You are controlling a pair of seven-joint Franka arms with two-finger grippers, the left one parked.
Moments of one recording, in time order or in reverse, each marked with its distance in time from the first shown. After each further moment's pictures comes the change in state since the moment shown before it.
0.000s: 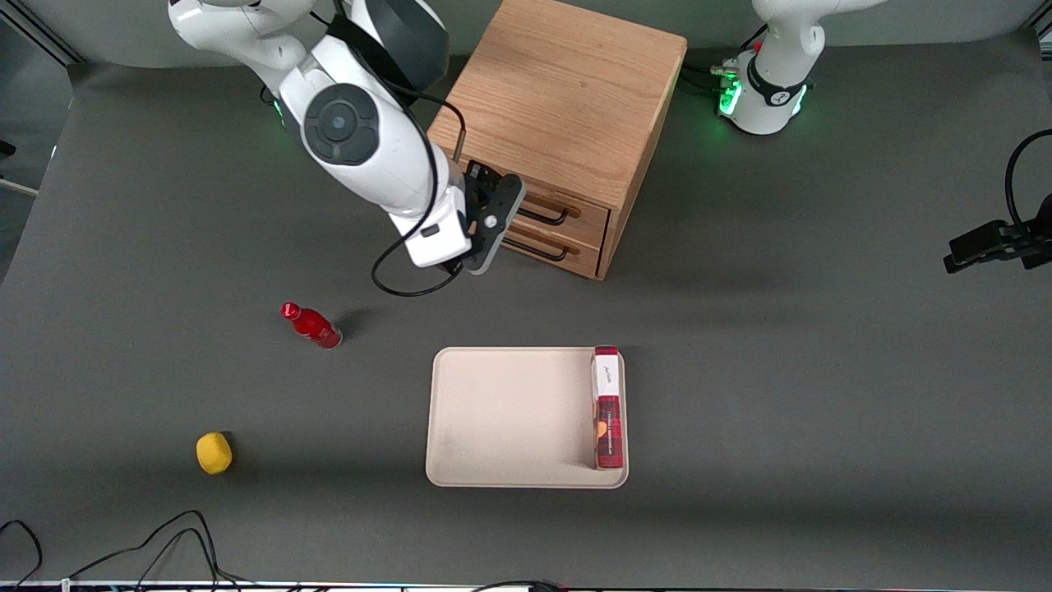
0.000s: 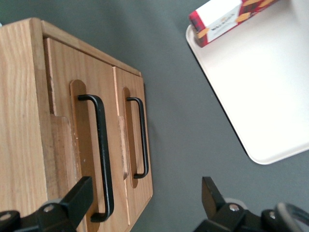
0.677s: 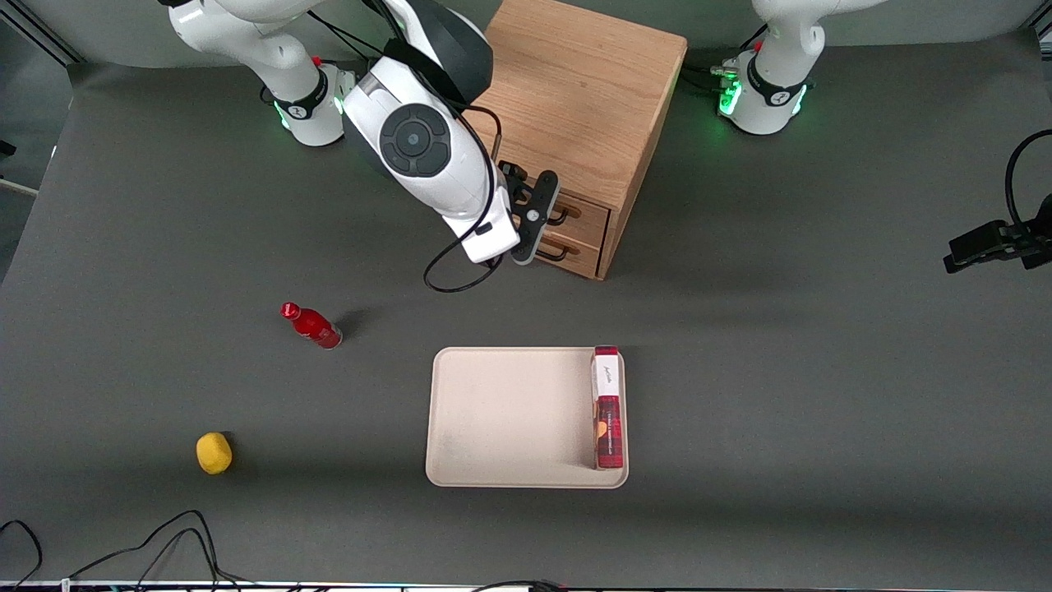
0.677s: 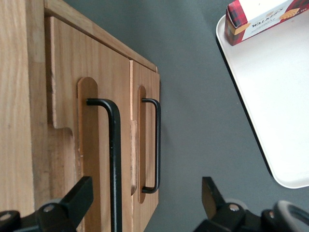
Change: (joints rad) arm 0.051 0.033 0.006 -0.052 -0.014 0.063 -0.035
